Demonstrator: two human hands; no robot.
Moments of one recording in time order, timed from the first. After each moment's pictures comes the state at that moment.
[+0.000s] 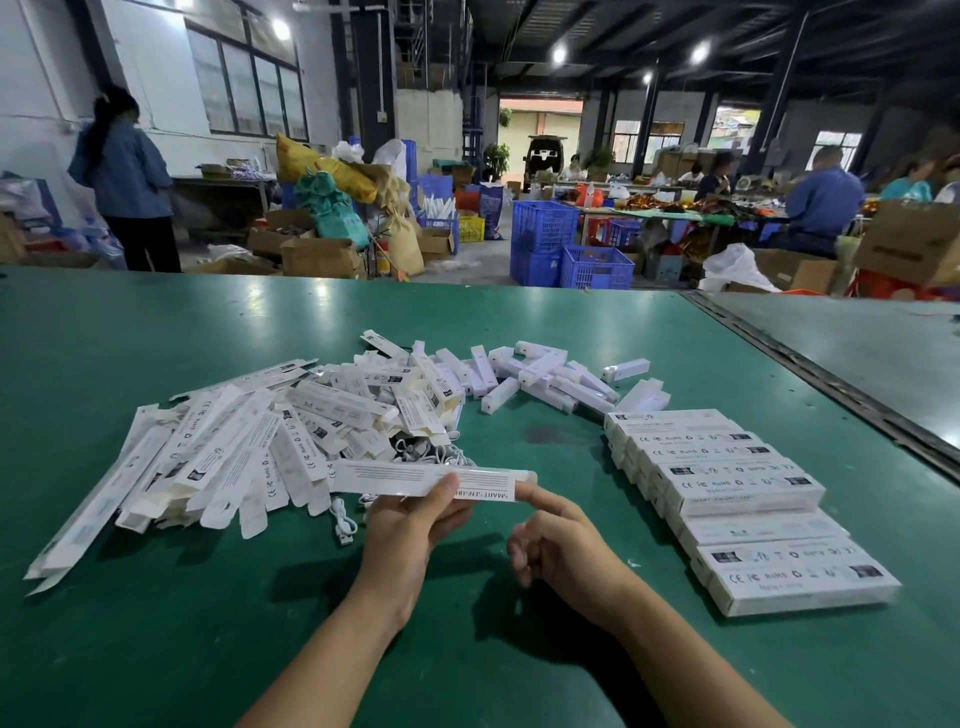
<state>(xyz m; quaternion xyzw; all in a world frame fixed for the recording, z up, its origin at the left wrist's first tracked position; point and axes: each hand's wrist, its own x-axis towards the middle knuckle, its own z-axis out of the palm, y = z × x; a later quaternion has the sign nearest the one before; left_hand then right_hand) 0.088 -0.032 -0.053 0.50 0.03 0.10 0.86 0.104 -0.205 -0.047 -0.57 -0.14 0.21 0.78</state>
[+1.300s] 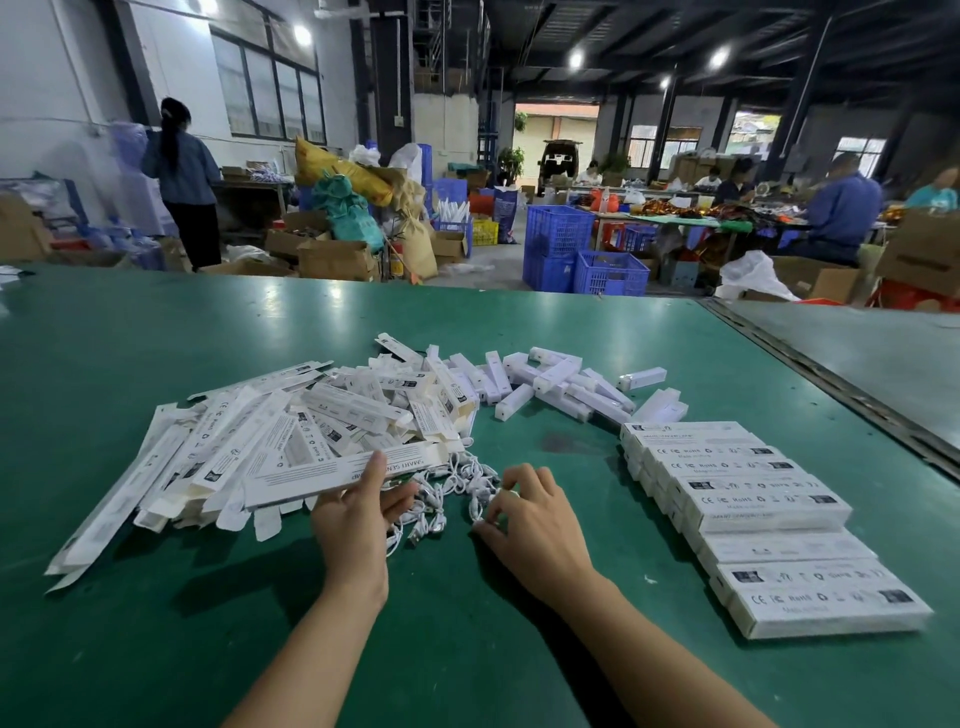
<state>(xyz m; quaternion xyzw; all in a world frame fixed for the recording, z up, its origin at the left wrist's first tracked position) 0.099 0.003 -0.041 0.45 0.19 0.28 0.82 0.140 -0.172 -0.062 -0.94 -0.25 -0.15 0.18</state>
